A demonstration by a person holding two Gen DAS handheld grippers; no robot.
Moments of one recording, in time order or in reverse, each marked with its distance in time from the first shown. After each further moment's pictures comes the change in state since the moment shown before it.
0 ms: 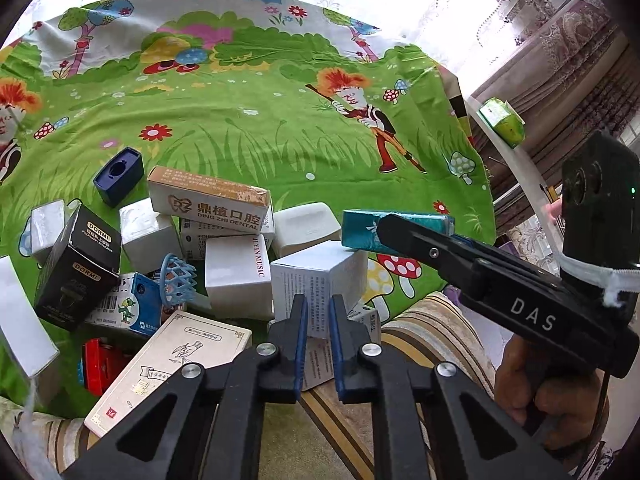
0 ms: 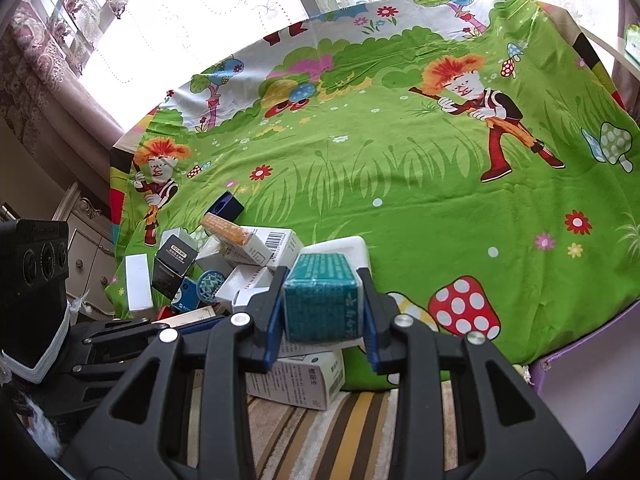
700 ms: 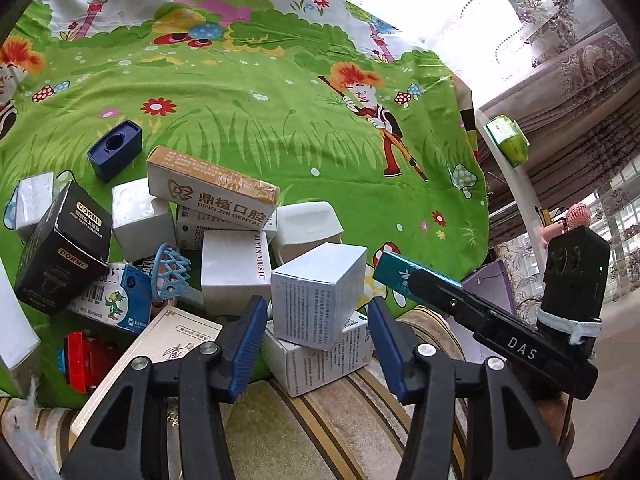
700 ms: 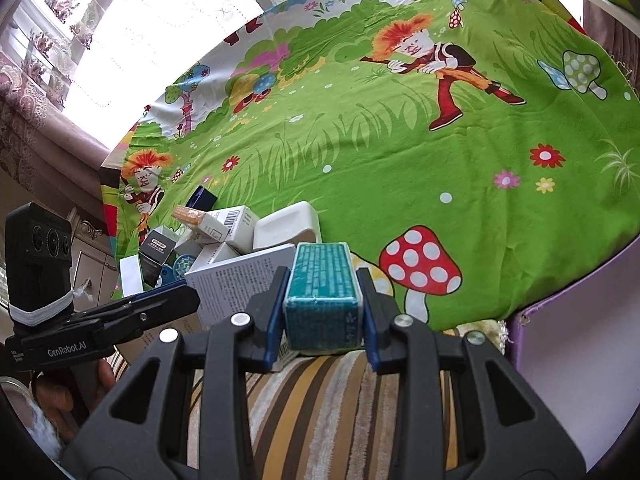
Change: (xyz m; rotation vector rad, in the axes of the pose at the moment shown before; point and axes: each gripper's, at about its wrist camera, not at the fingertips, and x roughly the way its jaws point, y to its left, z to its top) left arm 0.011 0.014 0.006 -0.120 0.042 -0.062; right arm -0.002 -0.051 -0.023 0.152 0.069 0.018
